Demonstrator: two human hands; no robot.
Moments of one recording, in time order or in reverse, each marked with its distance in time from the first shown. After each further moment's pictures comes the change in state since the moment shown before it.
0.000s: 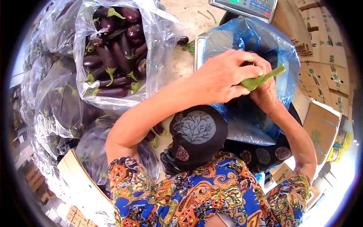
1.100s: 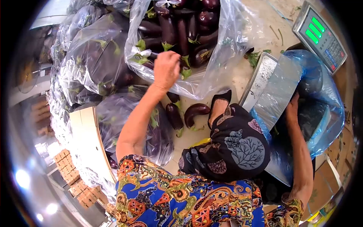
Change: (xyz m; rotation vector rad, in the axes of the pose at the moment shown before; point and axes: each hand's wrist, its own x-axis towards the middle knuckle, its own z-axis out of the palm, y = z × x) left_hand -0.268 -0.046 -0.137 0.974 0.219 -0.788; right_hand -0.047 0.105 0.139 0.494 -0.170 0.815
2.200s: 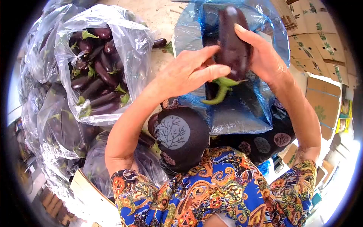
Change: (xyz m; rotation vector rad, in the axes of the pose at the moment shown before) left_hand 0.116 0.285 -0.027 -0.983 -0.948 0.314; right_hand -0.072 -0.205 -0.104 0.960 -0.258 0.153
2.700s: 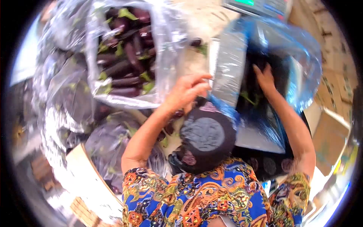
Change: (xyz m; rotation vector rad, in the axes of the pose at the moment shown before) left_hand -0.086 -0.099 0.014 -0.343 0.315 -0.277; right_hand 0.094 0.161 -0.116 -1.119 0.637 -0.032
